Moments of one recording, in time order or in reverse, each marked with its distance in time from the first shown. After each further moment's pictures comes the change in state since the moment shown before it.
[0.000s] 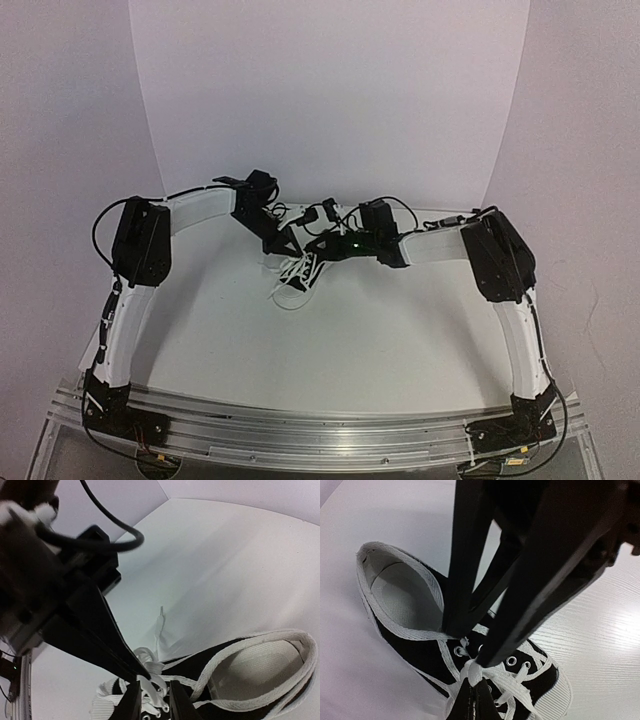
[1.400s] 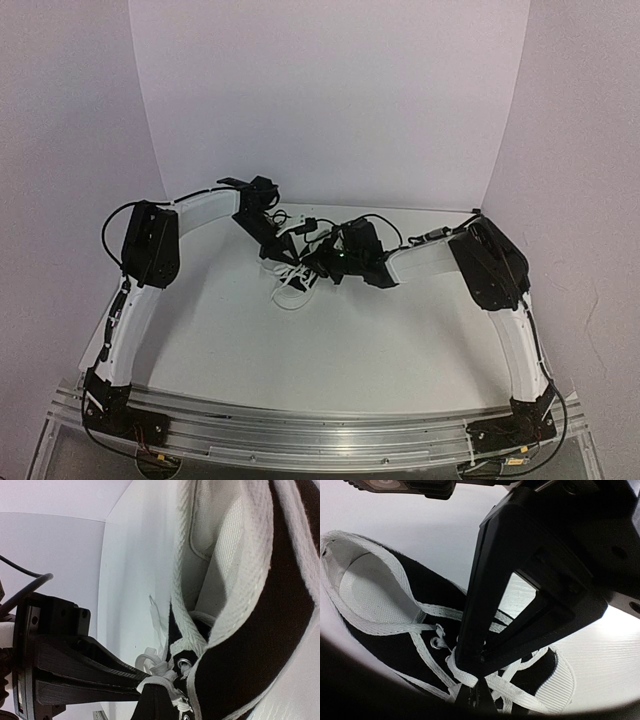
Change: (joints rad) left arm 0.005 0.093 0.120 -0.169 0.044 0.167; right arm 0.115 0.003 -0.088 0.066 0.283 0.830
